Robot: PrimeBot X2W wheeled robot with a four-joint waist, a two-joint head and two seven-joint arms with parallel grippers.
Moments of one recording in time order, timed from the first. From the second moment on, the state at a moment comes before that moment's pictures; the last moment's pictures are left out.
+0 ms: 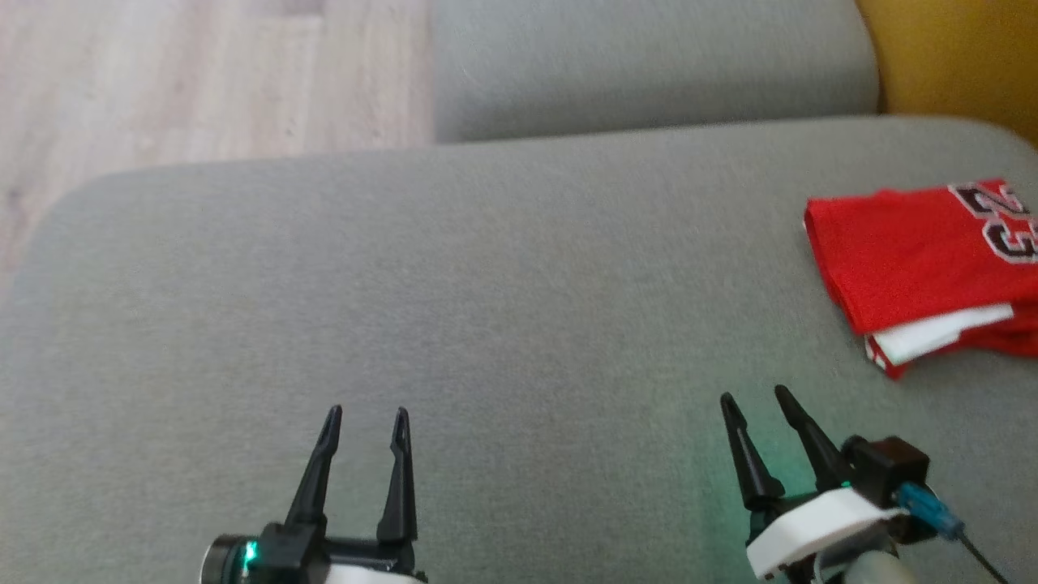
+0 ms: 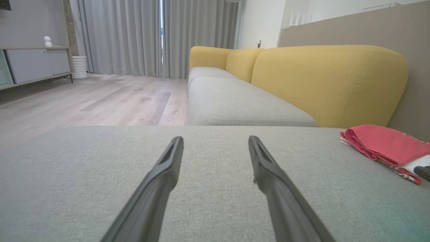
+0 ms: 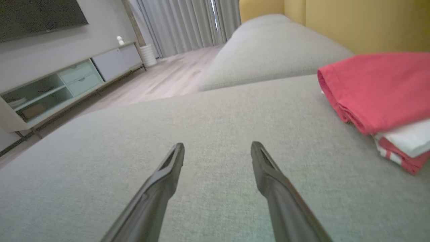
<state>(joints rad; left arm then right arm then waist) 0.09 0.06 -0.32 0.11 -0.20 0.10 -0.26 -0.02 -0.13 0.25 0.39 0.33 0.13 -0.21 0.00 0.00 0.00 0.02</state>
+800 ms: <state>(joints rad) 0.28 0.06 -0.23 0.02 -0.12 0.10 -0.26 0.29 -0.05 0.07 0.13 0.23 0.13 -0.25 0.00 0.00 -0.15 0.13</state>
